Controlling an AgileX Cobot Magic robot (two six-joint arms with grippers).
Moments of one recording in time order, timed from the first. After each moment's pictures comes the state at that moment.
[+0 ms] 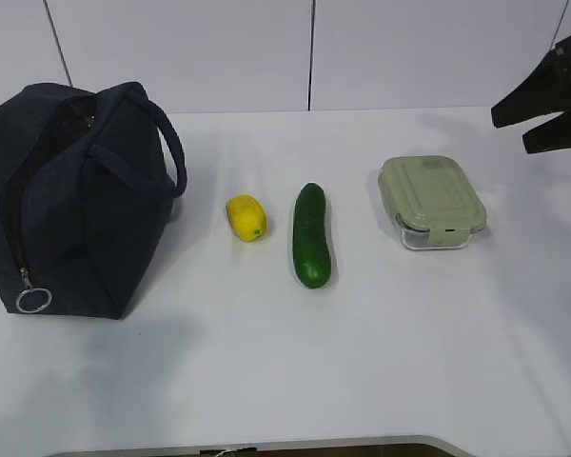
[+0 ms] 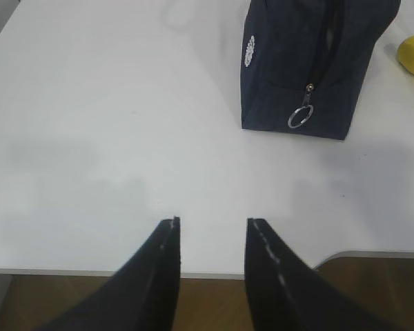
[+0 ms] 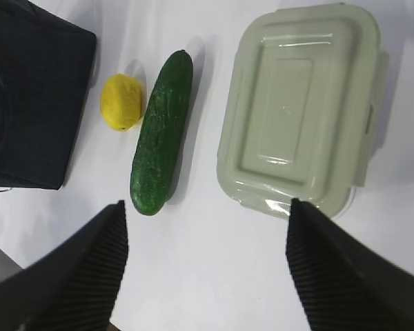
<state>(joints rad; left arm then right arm) 0.10 0.01 -0.50 -0.09 1.11 0.01 -0.28 1.83 -1.48 0.87 1.21 -0.68</state>
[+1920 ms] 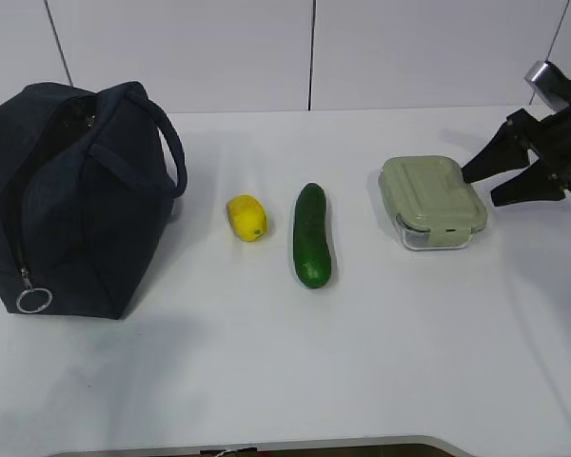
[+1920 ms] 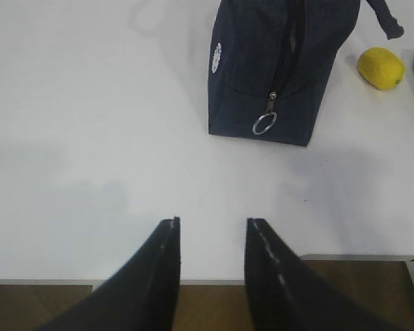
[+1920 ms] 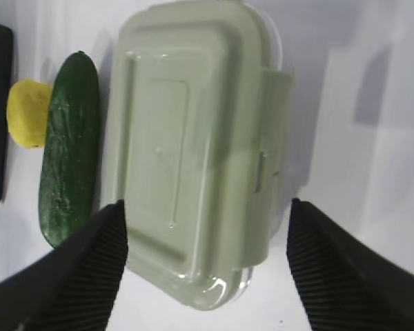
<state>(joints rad) 0.10 0.01 -0.50 -0.18 1.10 0.01 -0.28 2.17 -1.66 0.84 1.21 -0.68</state>
